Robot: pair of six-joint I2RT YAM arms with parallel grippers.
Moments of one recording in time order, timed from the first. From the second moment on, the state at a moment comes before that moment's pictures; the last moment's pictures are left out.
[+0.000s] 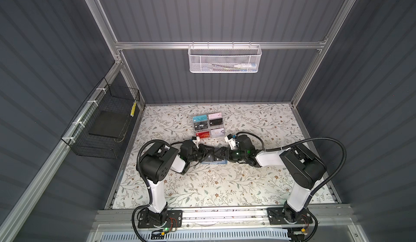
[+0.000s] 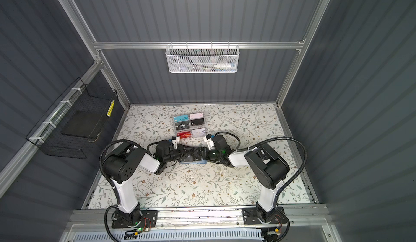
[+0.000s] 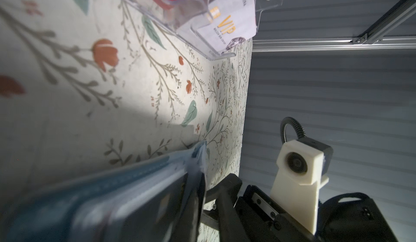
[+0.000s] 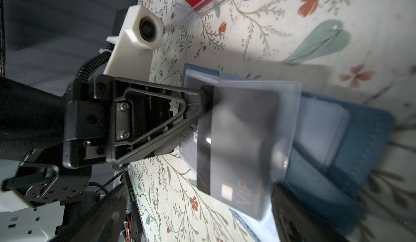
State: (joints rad) left arm -0.46 1.91 0.55 0.98 0.58 -1.29; right arm 0.63 1.81 0.75 0.41 -0.58 0.76
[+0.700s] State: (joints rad) left arm -0.46 1.91 0.53 0.97 0.57 -1.24; right arm 0.63 1.81 0.75 0.42 -0.58 0.76
